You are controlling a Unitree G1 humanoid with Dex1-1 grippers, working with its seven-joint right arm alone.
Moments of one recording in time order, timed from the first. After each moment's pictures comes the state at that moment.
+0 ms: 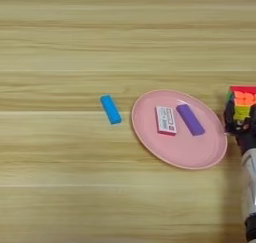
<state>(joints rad) -0.07 -0.34 -0.42 0.43 0.11 -0.23 0.07</state>
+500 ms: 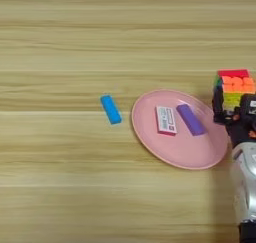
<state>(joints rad) 0.03 -0.26 -0.34 0.07 0.11 -0.11 0.08</state>
